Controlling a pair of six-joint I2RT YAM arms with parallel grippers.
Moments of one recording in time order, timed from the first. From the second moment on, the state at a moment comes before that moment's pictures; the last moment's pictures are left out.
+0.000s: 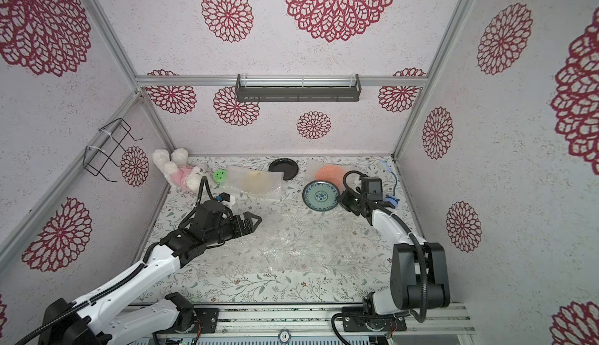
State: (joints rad) left arm -0.57 1.04 0.74 -0.33 0.14 -0.78; right arm 0.07 1.49 0.95 -0.19 -0.42 0.72
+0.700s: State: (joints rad) left arm -0.57 1.04 0.74 -0.33 0.09 -0.77; right arm 0.25 2.33 1.87 -0.19 -0.27 0.91
